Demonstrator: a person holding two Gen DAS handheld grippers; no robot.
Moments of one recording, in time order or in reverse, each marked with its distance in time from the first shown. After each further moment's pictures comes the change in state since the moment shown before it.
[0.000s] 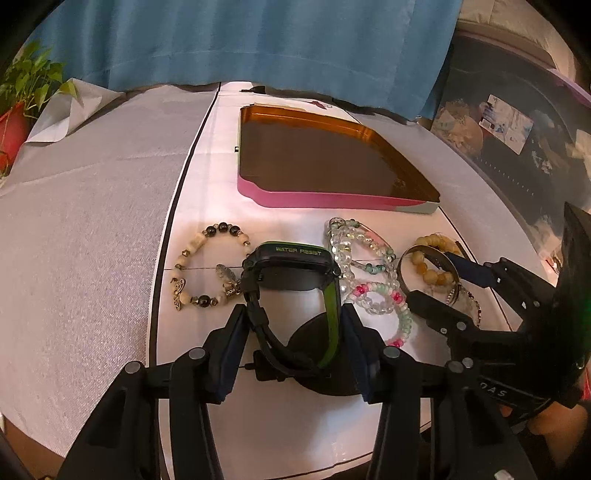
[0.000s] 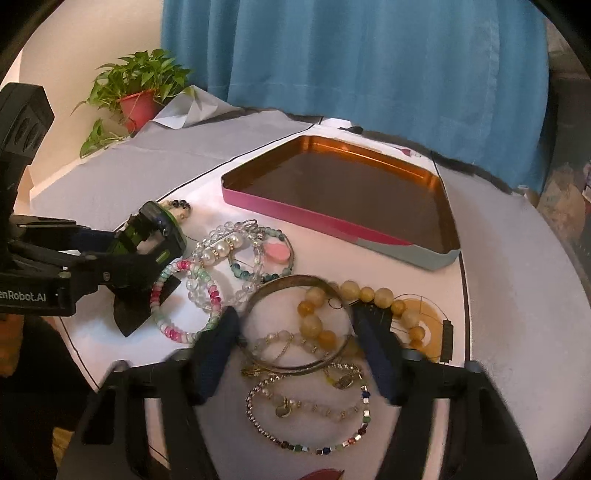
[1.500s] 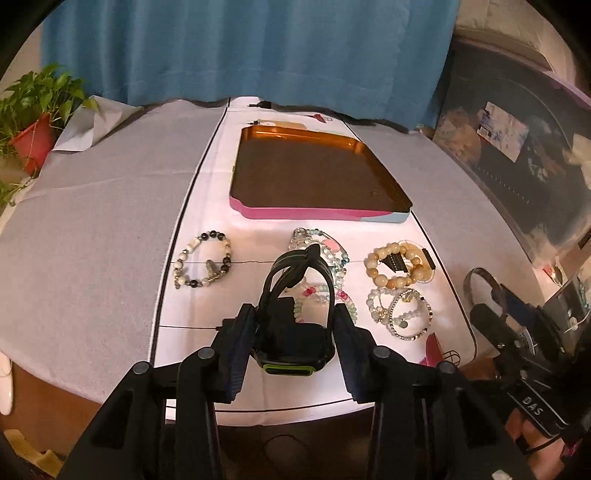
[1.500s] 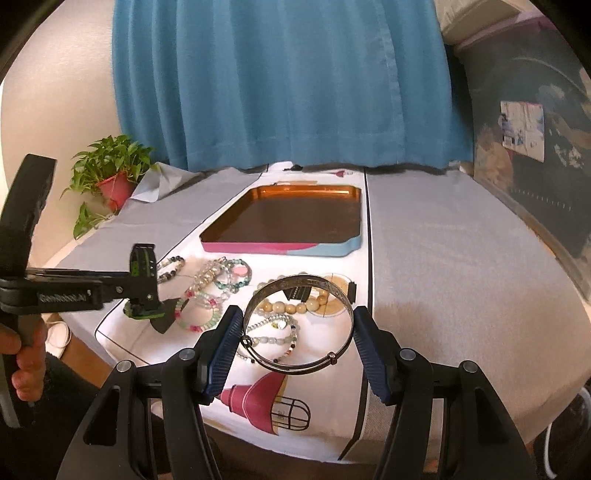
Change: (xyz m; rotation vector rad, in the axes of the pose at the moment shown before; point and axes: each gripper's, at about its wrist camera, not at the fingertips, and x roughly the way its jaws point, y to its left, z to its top) left arm -0.055 -0.051 0.002 -0.030 -0.014 0.087; right arm -0.114 -0.039 -0.038 0.263 -0.148 -0.065
